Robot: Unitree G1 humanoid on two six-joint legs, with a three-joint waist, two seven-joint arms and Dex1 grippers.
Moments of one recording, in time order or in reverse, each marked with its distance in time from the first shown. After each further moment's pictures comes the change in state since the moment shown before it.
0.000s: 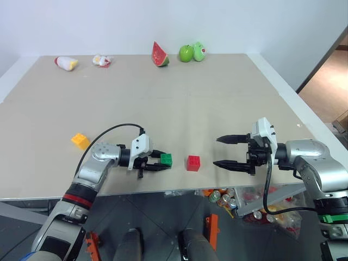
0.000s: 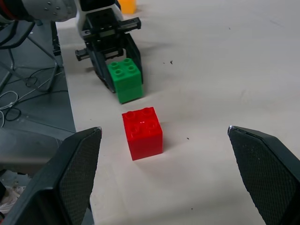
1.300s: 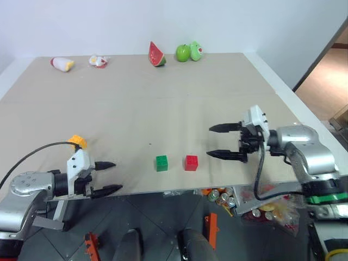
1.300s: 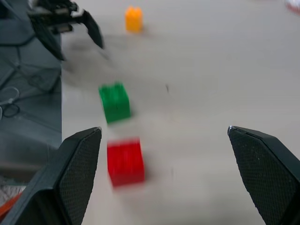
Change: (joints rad) left arm 0.567 0.288 0.484 -0.584 -0.278 0.342 0.259; right arm -0.240 0.145 0.105 0.145 -0.050 -0.089 0.057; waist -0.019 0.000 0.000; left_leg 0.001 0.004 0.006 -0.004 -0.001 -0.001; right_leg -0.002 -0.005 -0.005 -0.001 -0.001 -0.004
